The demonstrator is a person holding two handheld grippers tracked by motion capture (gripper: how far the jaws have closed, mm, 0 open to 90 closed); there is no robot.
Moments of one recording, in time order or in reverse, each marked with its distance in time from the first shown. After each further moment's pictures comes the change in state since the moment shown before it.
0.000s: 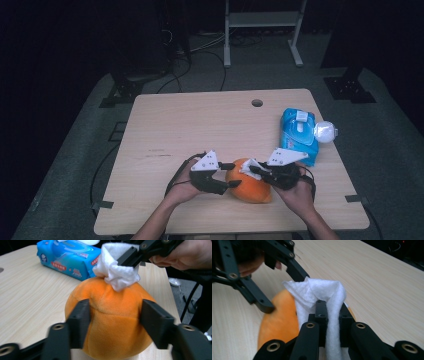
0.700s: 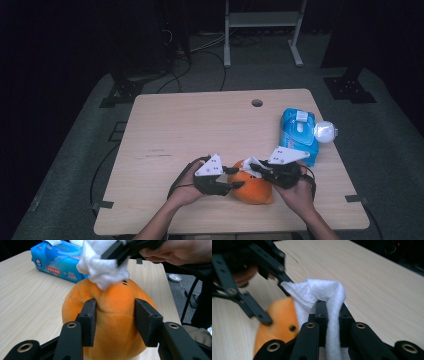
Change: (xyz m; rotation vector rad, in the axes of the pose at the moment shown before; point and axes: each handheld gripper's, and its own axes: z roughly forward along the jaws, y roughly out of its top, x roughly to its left) left arm -0.009 0.001 0.005 0.002 -0.010 0.062; right arm -0.002 0.002 -0.002 -0.012 -0.019 0.017
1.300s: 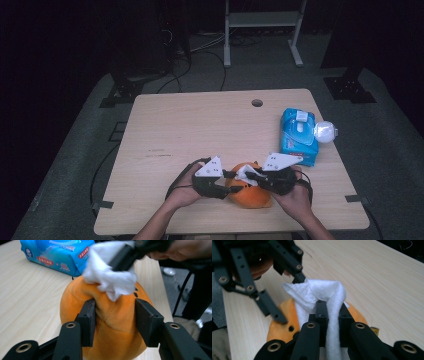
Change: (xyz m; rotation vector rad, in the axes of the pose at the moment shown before) left arm -0.007 0.001 -0.002 0.062 -0.034 0.027; right arm 0.018 0.002 0.004 0.030 0.069 -0.024
